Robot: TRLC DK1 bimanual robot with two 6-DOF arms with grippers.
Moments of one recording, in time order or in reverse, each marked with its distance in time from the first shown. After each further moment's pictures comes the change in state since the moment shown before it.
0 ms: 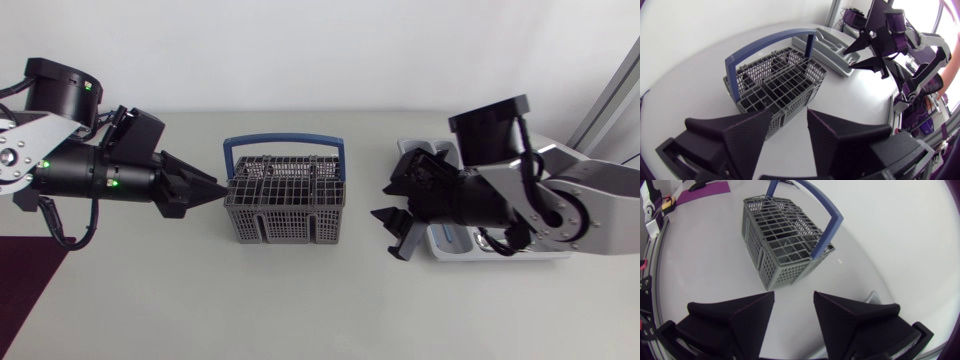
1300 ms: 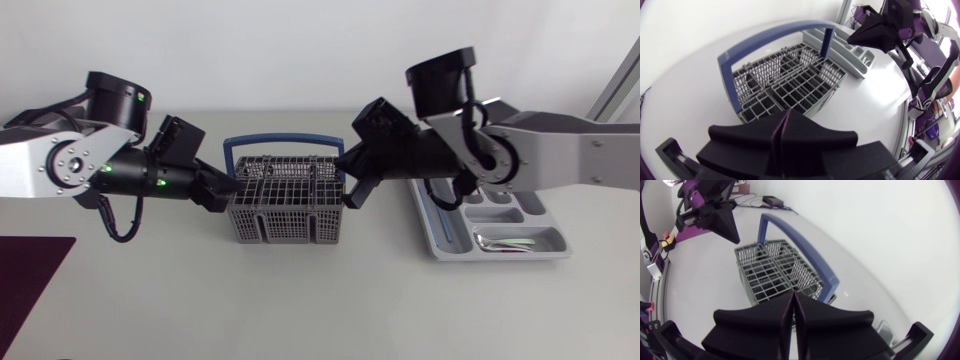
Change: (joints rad) left arm -0.092 0.129 0.002 0.186 -0.142 -0.098; right arm 0.037 0.190 0.240 0.090 -0.105 0.154
